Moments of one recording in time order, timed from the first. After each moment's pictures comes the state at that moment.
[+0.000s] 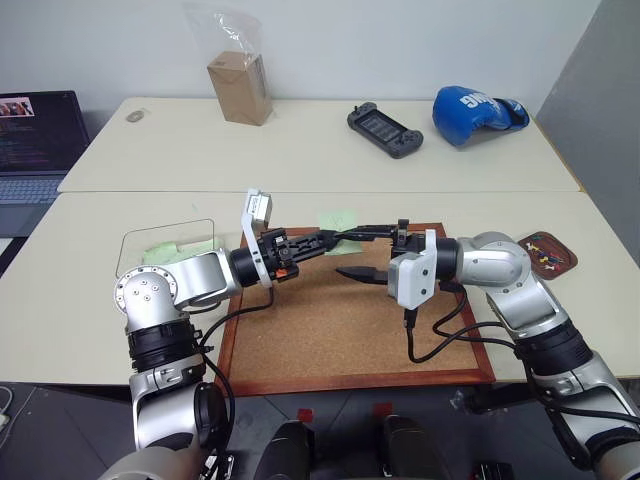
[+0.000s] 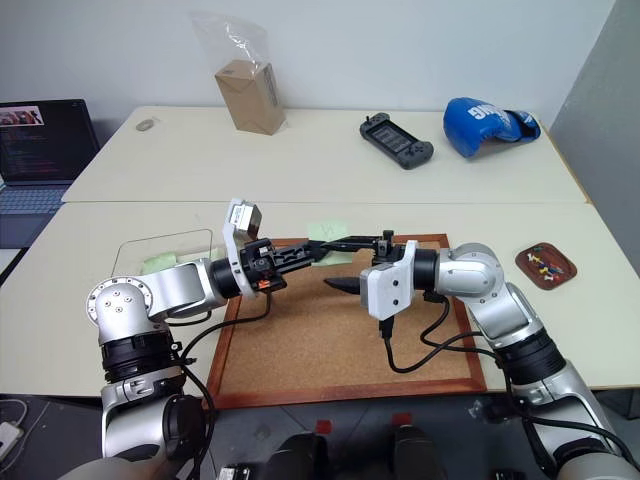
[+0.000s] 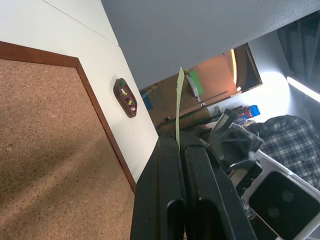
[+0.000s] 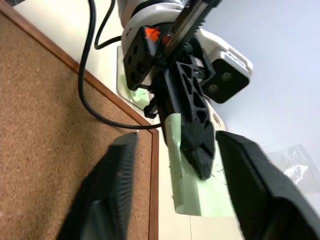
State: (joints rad) left arm -0.64 0.28 0.45 0.10 -1.37 1.51 -0.23; right arm -0.61 -0.53 0.31 -0.06 -0.06 -0.40 0.92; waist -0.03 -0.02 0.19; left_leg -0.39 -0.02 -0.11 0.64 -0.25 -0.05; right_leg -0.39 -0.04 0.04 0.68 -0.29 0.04
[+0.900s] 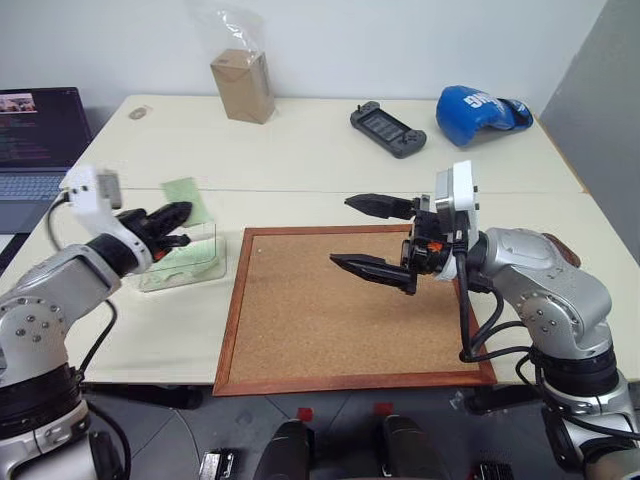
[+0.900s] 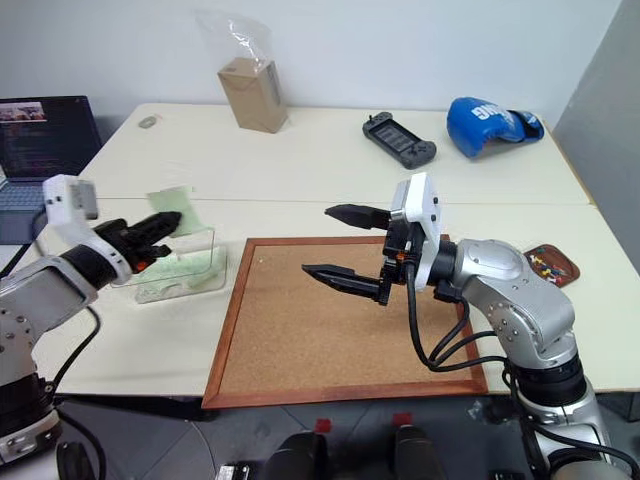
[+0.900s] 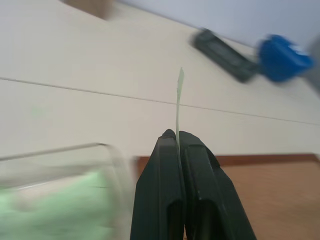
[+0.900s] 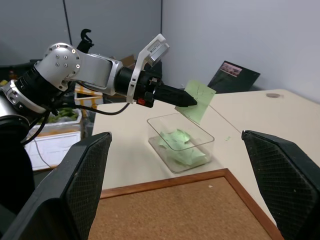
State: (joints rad) left arm -0.32 0.71 0.54 -0.21 -0.89 0.97 -0.17; right arm -0.58 -0.47 0.09 -0.46 0.70 0.65 0.80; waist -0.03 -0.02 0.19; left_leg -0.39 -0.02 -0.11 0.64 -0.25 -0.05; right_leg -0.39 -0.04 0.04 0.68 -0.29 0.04
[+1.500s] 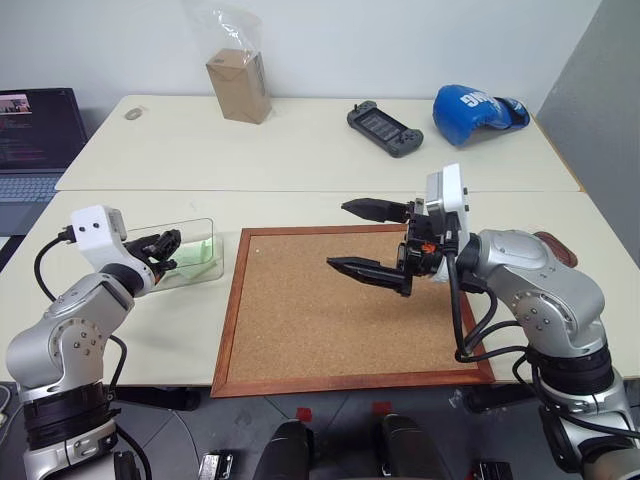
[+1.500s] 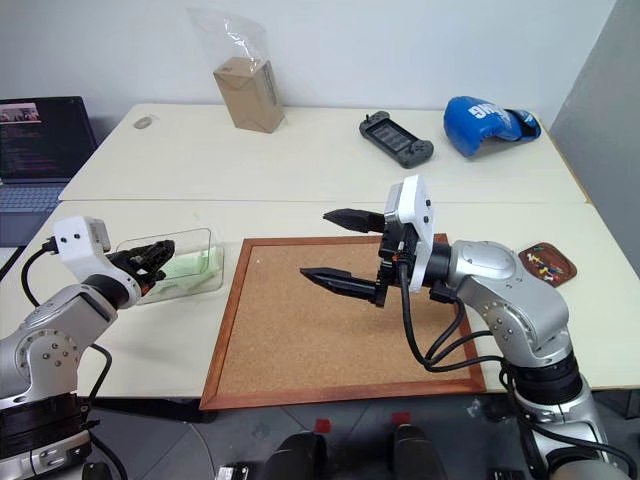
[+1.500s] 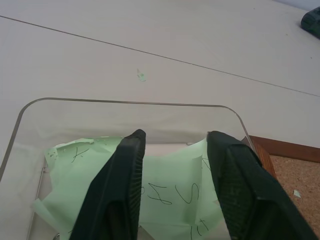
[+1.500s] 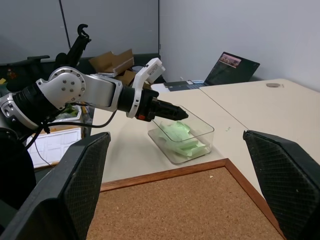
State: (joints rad) left arm -0.29 0.59 0.49 -0.10 -0.68 0.84 -0.14; right arm -0.57 -0.47 0.11 -0.45 0.68 0.66 0.79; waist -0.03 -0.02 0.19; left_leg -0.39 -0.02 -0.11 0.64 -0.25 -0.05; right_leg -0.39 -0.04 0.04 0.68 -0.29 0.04
